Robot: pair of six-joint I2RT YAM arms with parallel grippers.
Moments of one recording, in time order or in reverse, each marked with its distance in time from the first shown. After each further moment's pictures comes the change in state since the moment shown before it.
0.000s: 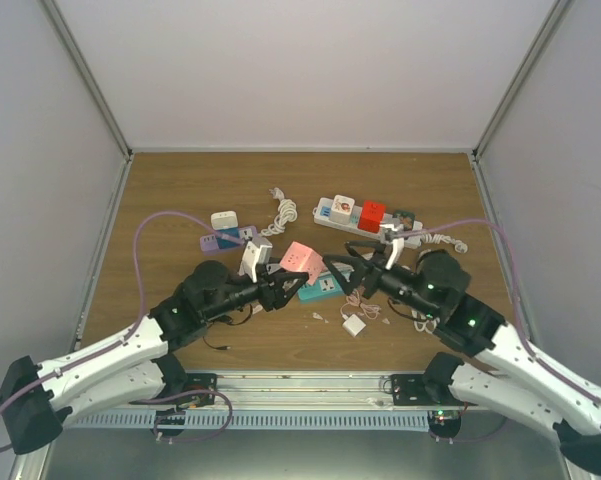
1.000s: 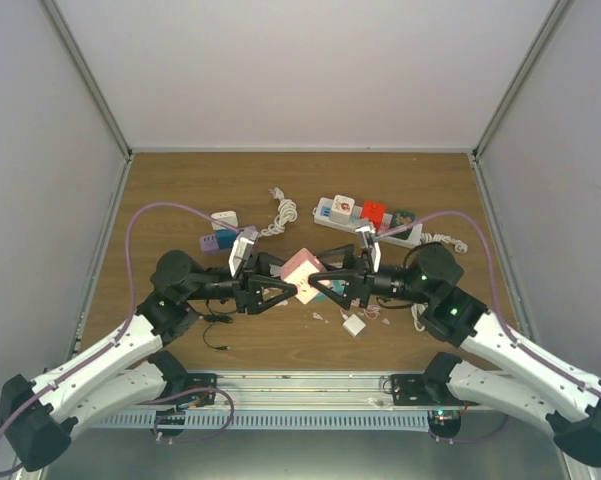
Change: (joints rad) left arm 0.180 -0.035 0.060 0.272 0.686 -0.259; right arm -0.035 0.056 0.004 0.225 -0.455 0.009
